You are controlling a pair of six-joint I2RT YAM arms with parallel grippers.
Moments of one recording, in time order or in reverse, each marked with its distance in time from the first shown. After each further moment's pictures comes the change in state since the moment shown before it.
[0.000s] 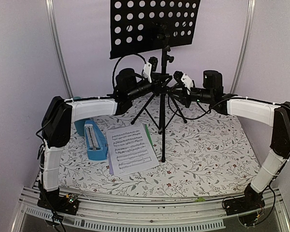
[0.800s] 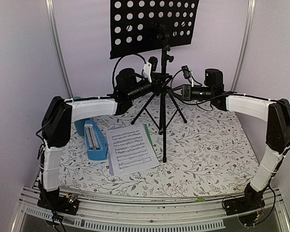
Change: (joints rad) left arm 0.001 0.000 0.001 -0.003 -0.011 -0.012; right arm -0.072 0.073 0.075 -0.021 -0.264 0.760
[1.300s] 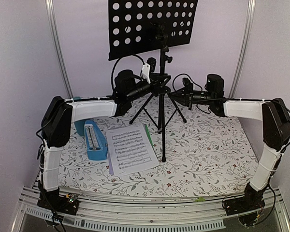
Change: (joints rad) left arm 0.003 -0.002 -0.030 0.047 0.001 0.007; right arm -0.026 0.050 -0.079 0.280 -0.173 0.886
